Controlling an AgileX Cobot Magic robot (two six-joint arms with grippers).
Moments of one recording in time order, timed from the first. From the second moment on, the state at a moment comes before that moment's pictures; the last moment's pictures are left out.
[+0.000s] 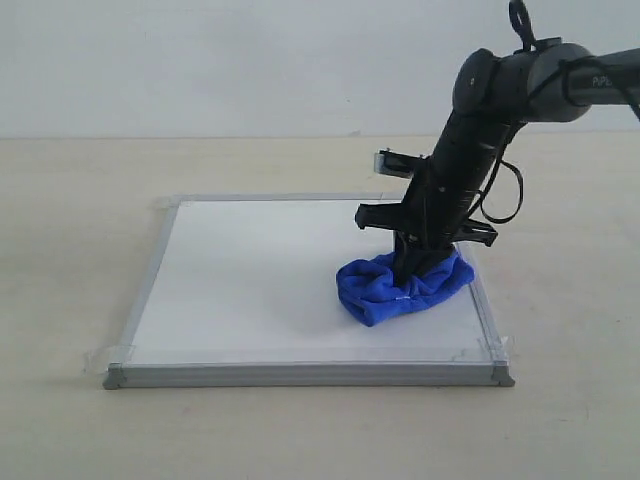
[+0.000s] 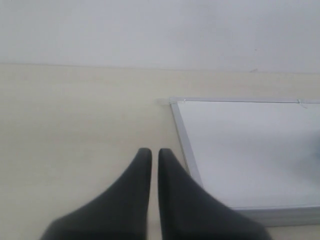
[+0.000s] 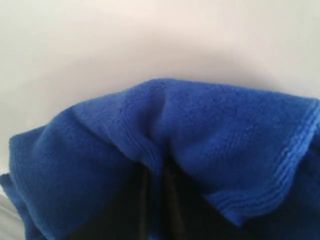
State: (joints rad) left arm -0.05 0.00 0.00 -0.09 0.30 0.03; right arm 0.18 2.31 -1.72 0.40 1.19 -0.15
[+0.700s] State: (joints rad) left arm -0.05 0.00 0.00 -0.09 0.30 0.03; right arm 0.42 2.28 -1.71 0.26 0.93 -0.12
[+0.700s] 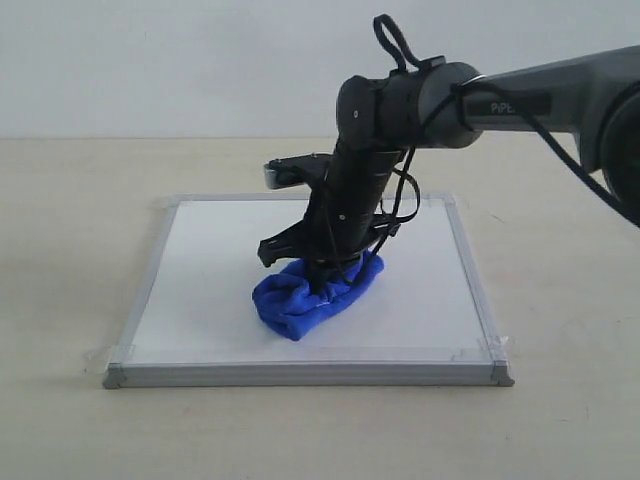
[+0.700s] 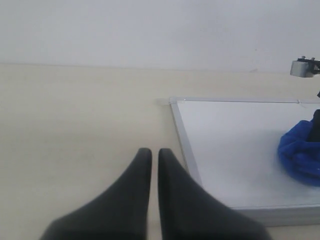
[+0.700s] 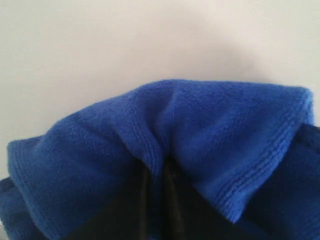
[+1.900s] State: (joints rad) left arm -0.05 0.00 0.00 -0.09 0.30 0.03; right arm 0.24 2.13 -1.68 -0.22 1.22 -1.08
